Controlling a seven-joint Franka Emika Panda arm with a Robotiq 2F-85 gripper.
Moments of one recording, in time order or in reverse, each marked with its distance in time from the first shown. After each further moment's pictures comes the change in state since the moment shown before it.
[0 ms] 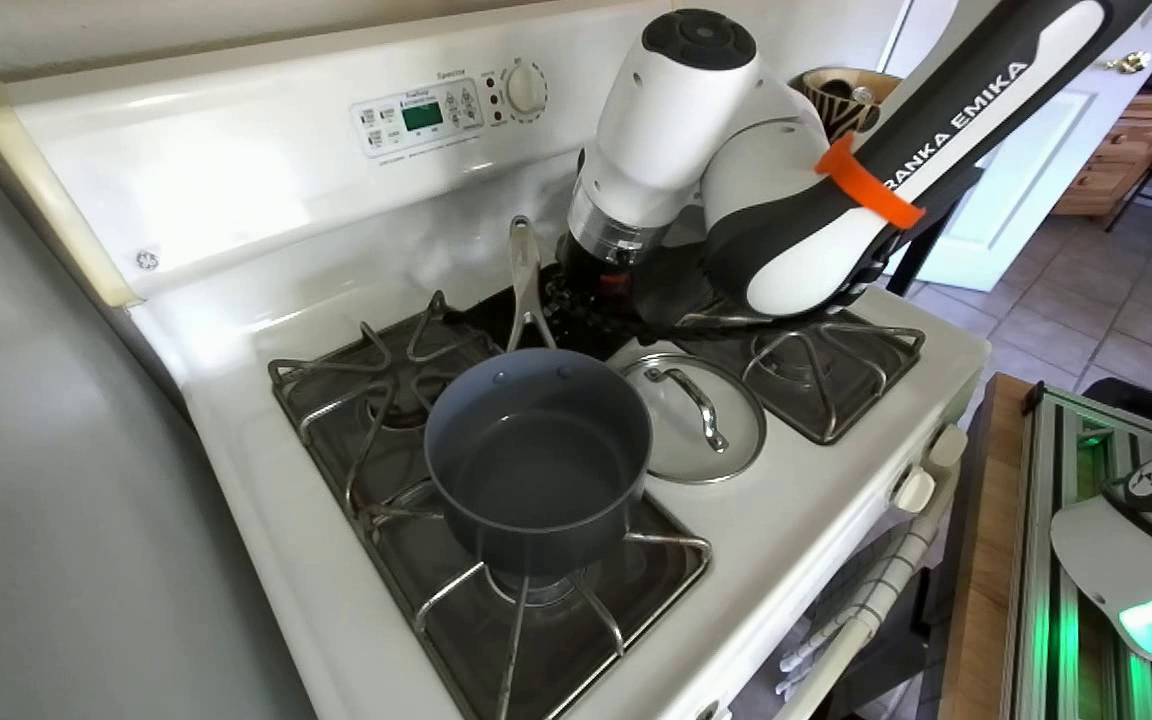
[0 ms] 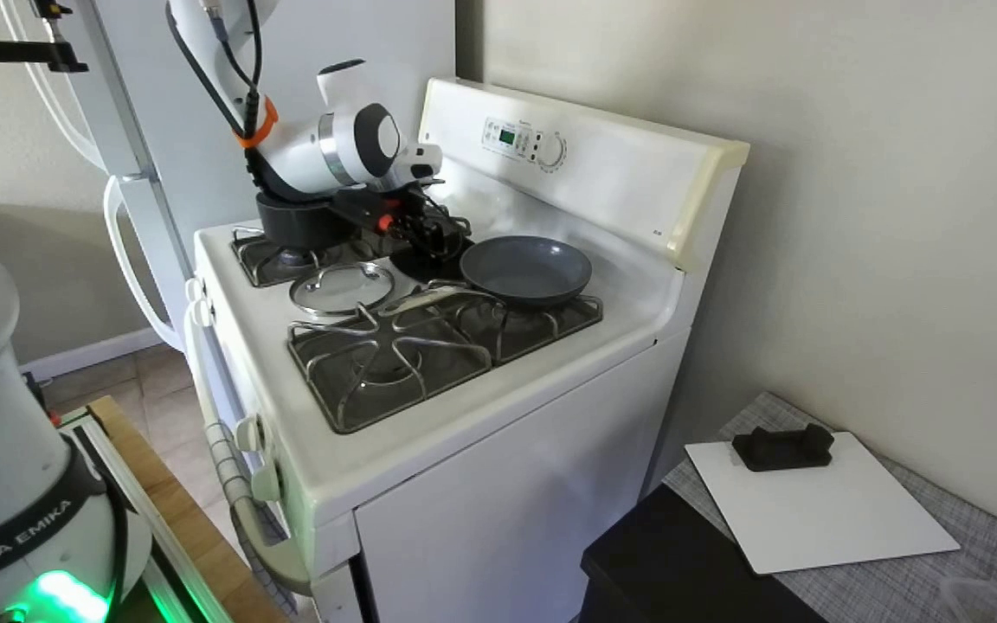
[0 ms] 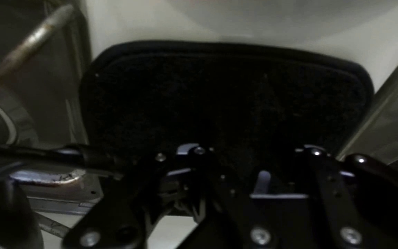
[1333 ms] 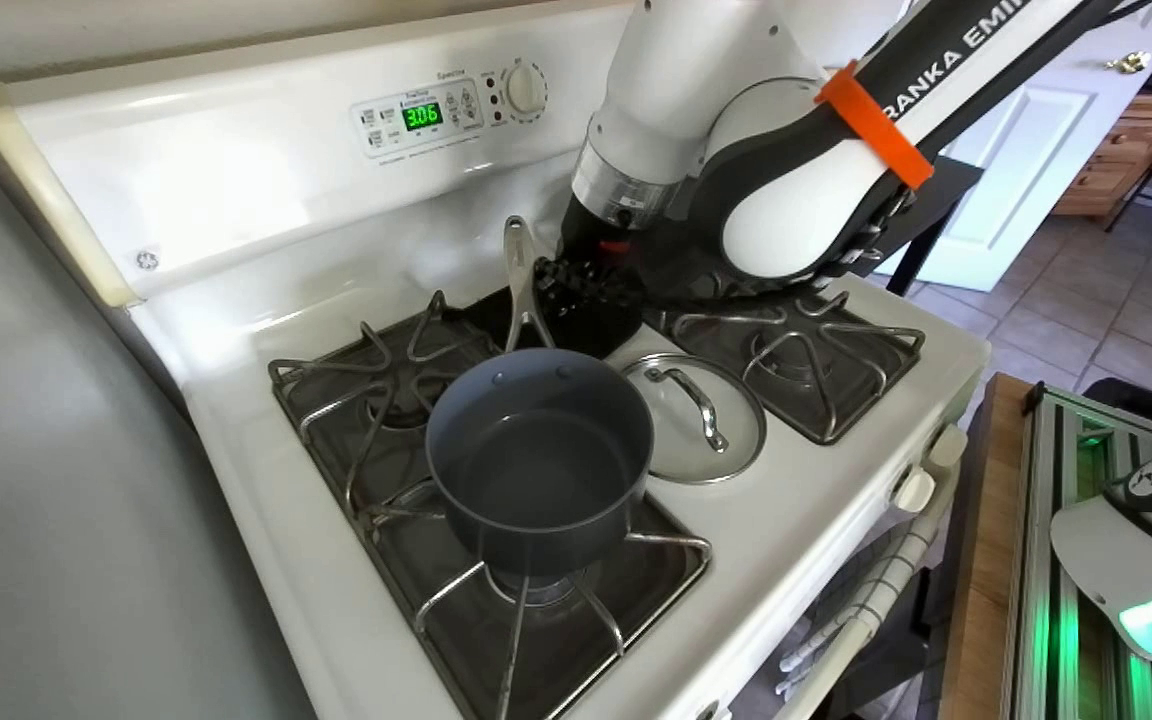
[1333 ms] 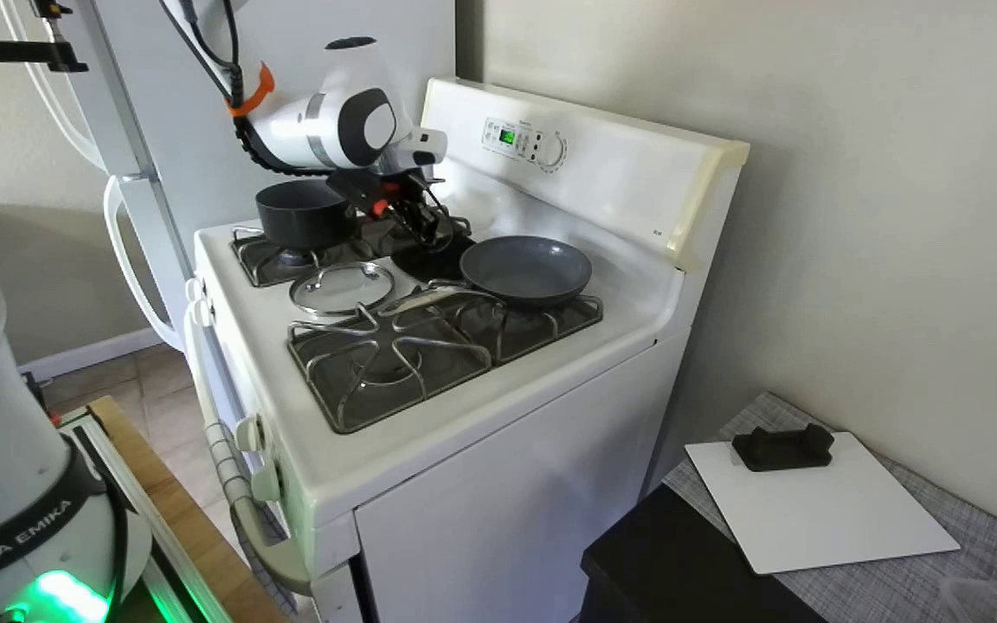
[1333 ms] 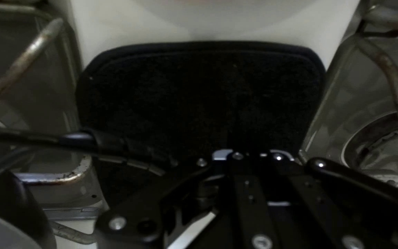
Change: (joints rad) arm -0.077 -0.070 0.096 -0.021 0.280 -0.025 -0.176
